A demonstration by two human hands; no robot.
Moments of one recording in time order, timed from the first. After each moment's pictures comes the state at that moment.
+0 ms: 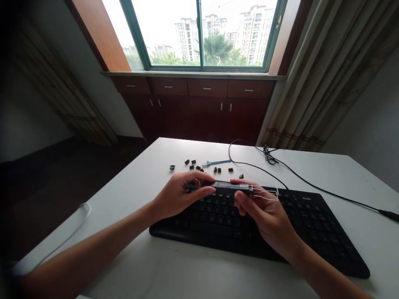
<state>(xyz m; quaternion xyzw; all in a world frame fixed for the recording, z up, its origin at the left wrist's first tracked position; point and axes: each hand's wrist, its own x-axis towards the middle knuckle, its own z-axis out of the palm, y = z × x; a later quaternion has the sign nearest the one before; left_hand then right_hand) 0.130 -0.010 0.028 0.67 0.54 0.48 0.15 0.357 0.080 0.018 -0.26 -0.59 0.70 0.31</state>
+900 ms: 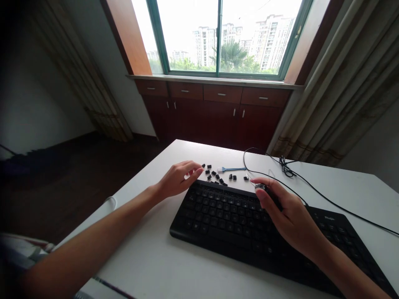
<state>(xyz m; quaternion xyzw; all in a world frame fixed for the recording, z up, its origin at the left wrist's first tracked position) 0.039 -0.013 0.008 0.70 0.62 0.35 -0.03 0.355 0.106 0.040 -0.27 -0.87 0.34 0.24</state>
